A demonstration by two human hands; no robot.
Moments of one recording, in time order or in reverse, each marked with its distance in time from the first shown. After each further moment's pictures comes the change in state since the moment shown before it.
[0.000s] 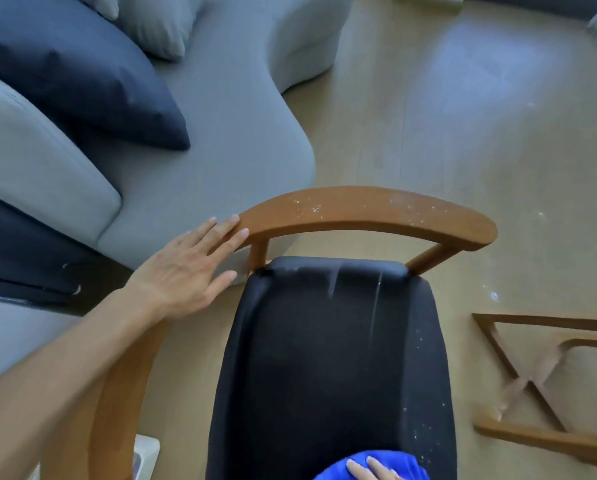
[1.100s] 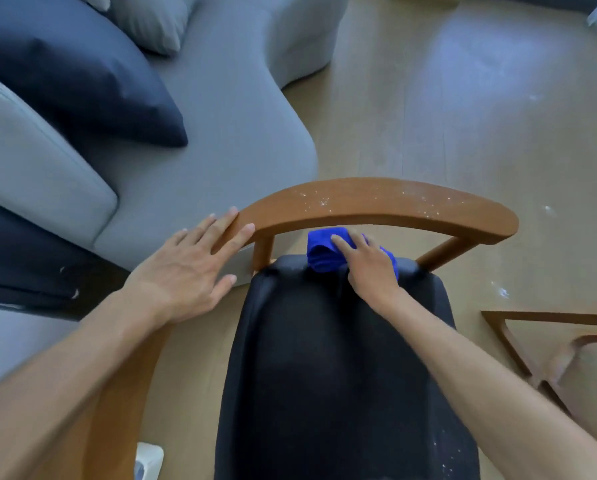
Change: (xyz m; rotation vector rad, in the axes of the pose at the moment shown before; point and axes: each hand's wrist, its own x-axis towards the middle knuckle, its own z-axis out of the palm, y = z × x) left_hand 0.010 0.007 -0.001 0.076 -0.024 0.001; right_hand 0.196 0.083 -0.134 -0.244 0.396 0.342
